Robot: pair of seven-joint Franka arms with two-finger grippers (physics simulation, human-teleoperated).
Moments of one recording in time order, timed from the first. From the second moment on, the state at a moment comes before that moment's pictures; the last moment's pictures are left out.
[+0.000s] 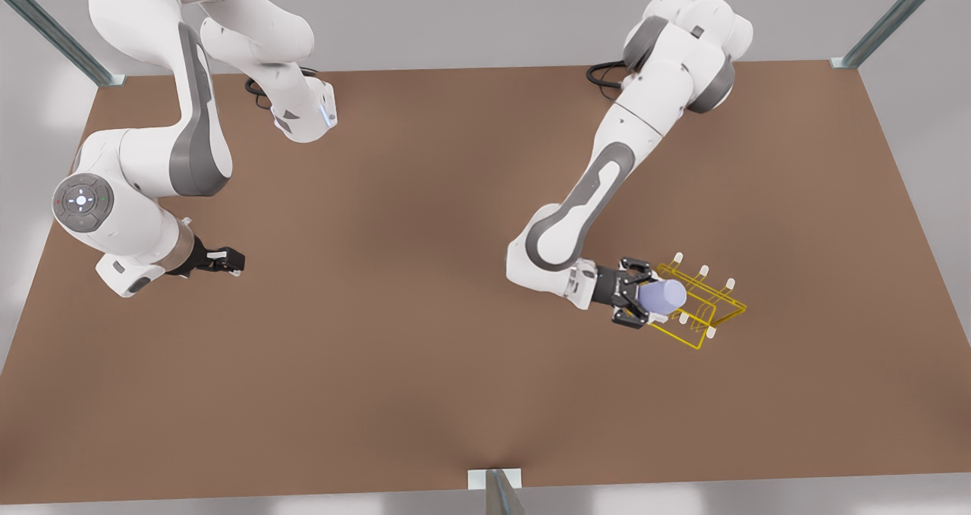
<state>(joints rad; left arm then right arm) -0.45 0.84 -0.27 -1.38 1.48 1.19 -2.39 -0.02 0.18 0.09 -1.59 -0.07 1.70 0.05</state>
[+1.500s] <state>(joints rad) -0.39 0.90 -0.28 -1.46 1.45 1.18 -2.45 -0.02 0.18 0.09 -1.60 -0.07 1.72 0.05</state>
